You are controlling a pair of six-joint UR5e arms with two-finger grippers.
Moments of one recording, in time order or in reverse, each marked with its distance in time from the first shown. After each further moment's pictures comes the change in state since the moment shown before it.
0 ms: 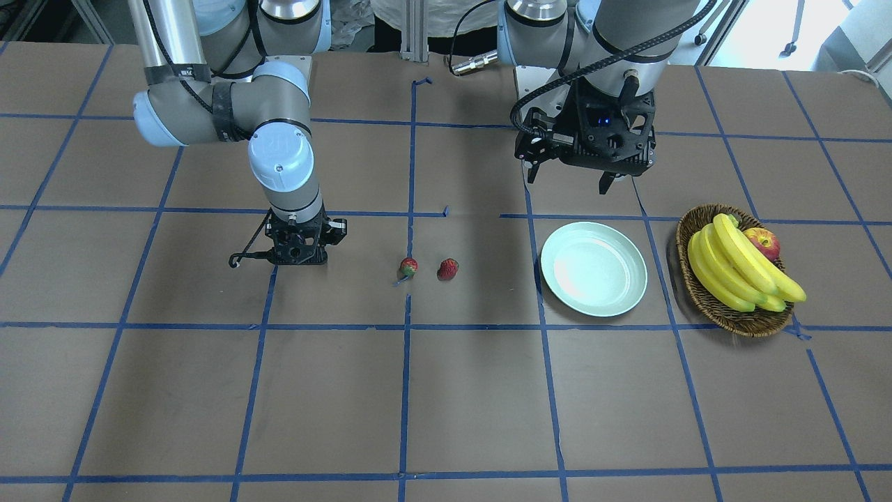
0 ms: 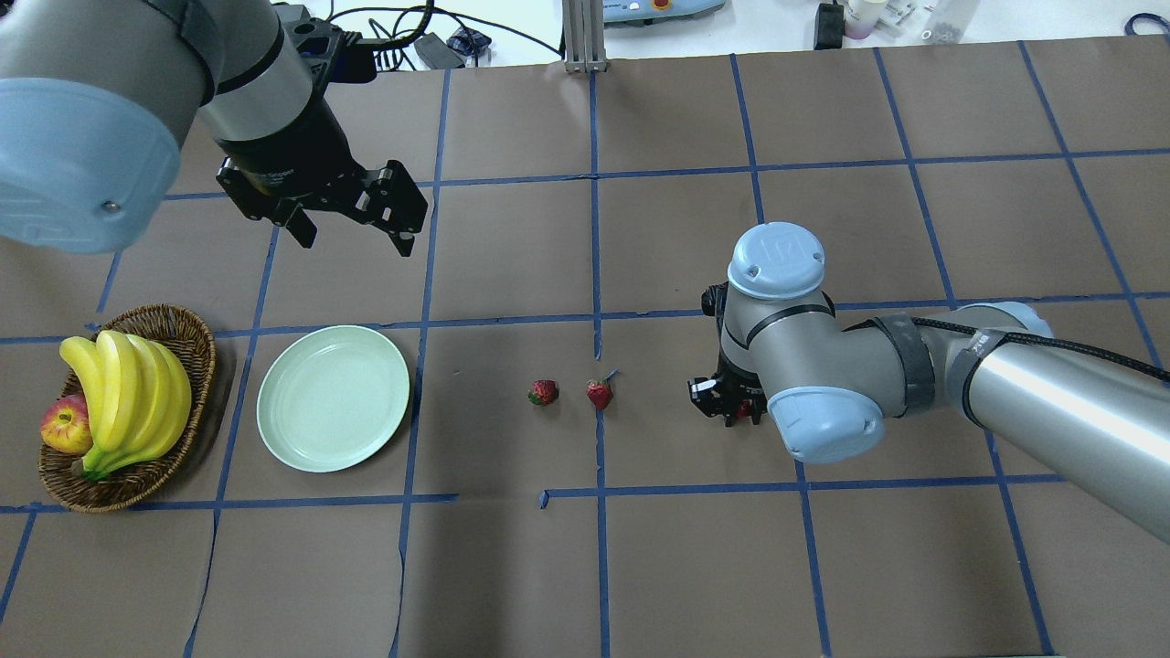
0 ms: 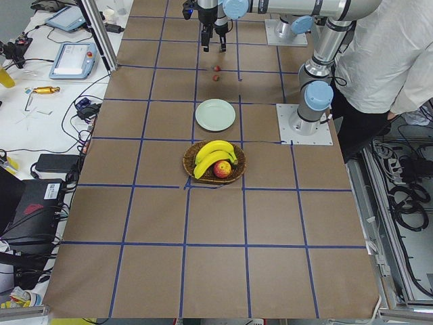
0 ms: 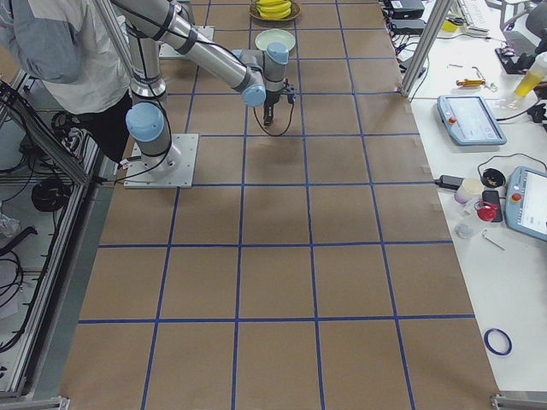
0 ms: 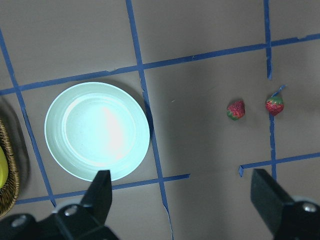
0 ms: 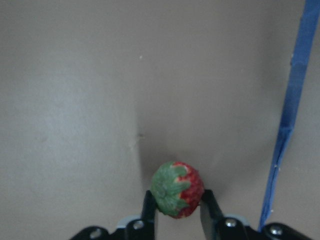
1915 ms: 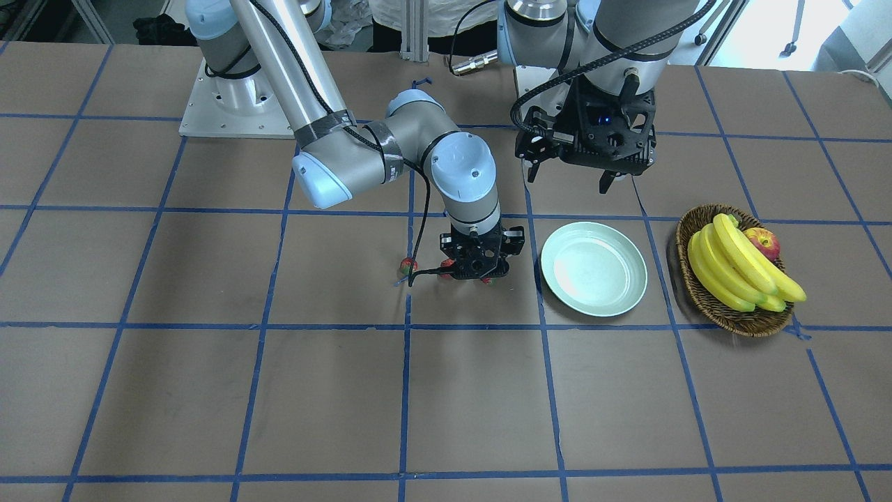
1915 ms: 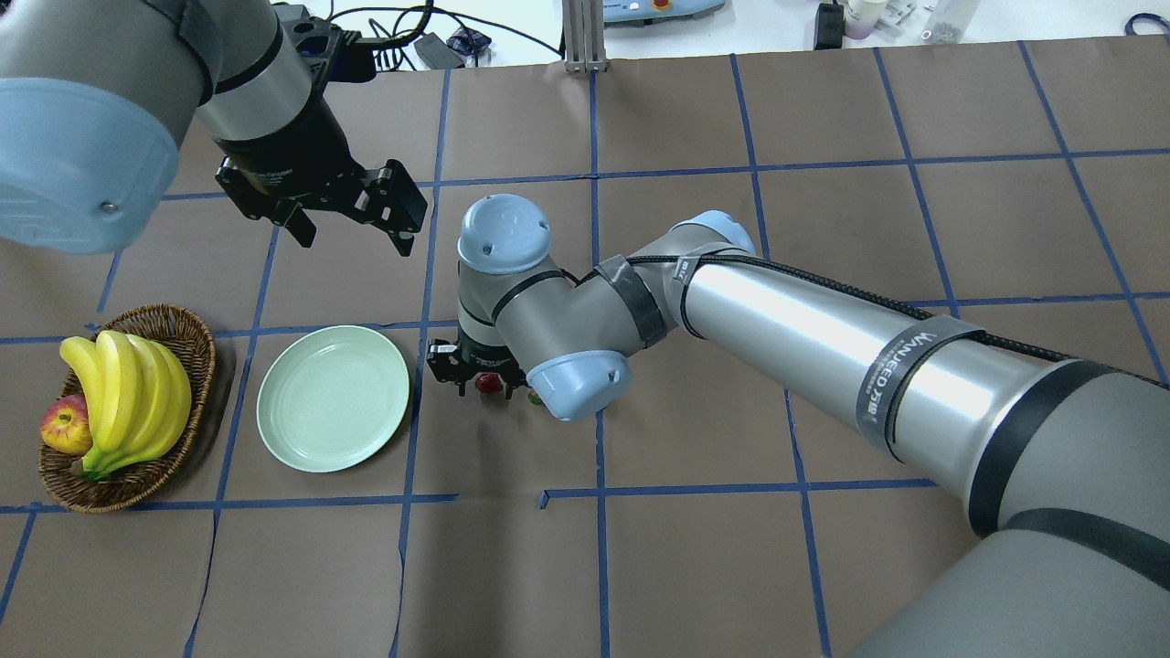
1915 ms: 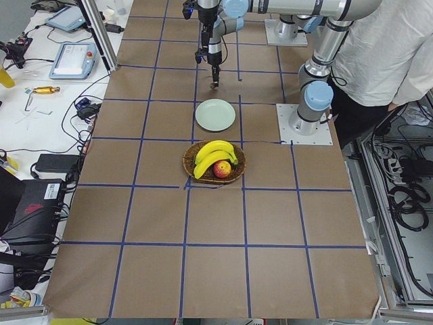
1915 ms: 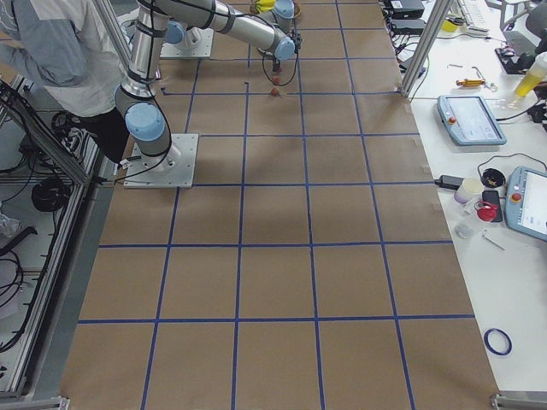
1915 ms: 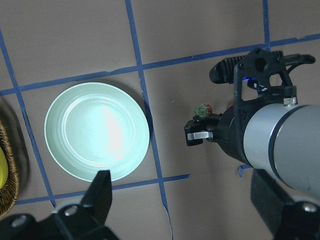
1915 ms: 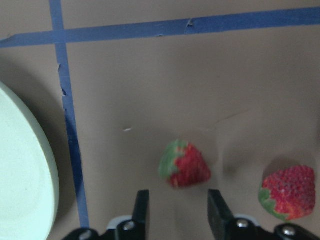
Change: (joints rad) left arm 0.000 0.002 0.001 0.000 0.000 0.002; right arm 0.390 0.293 -0.461 -0.004 0.283 0.458
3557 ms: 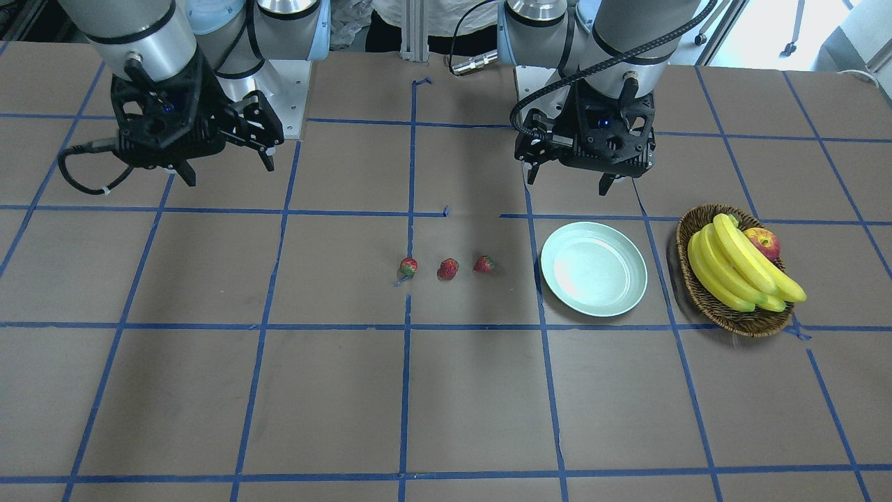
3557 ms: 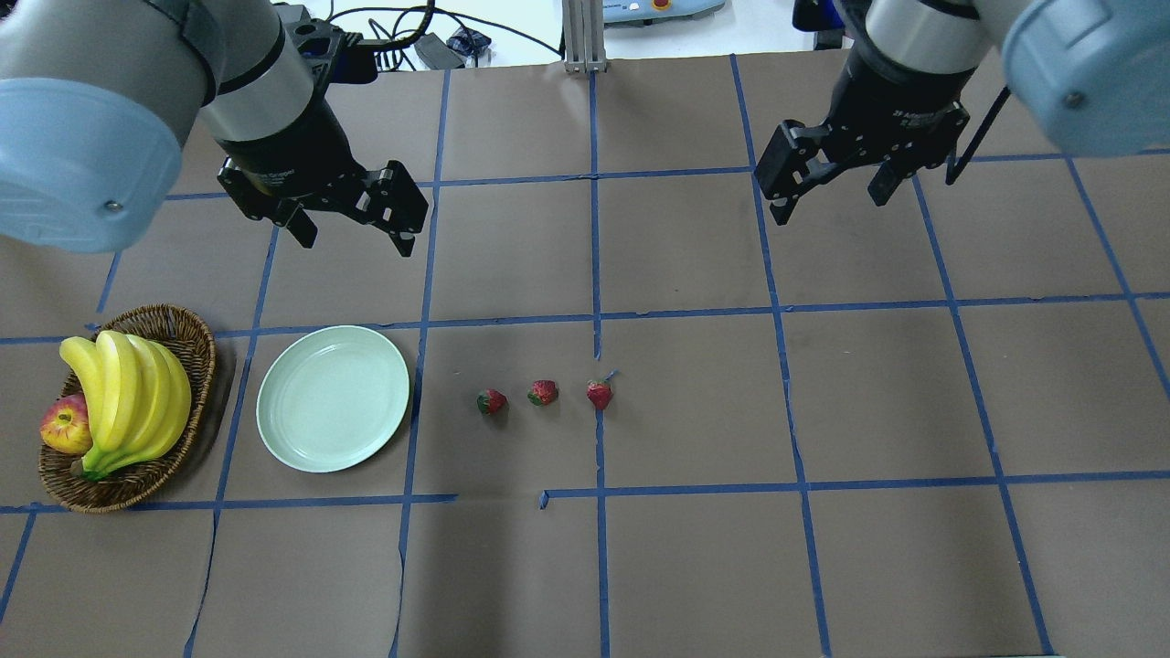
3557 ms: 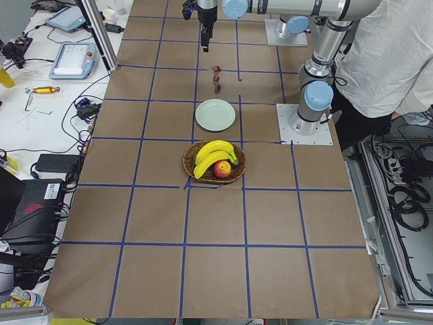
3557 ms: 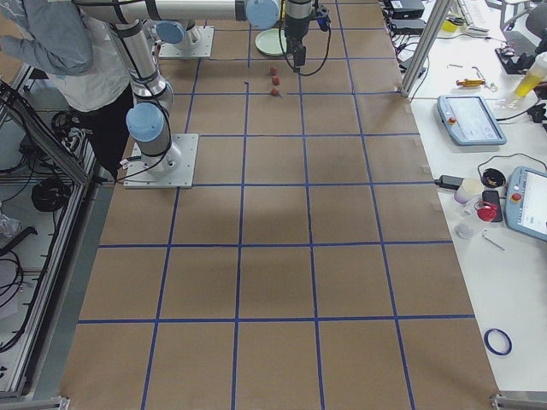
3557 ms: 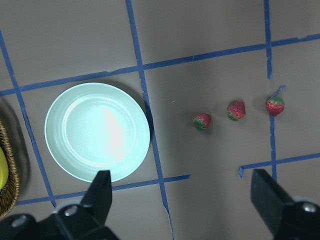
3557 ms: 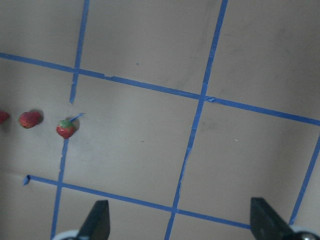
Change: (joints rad) left arm 0.000 -0.006 0.000 0.001 0.000 0.000; right arm -0.528 -0.516 -0.198 0.797 -0.171 -0.747
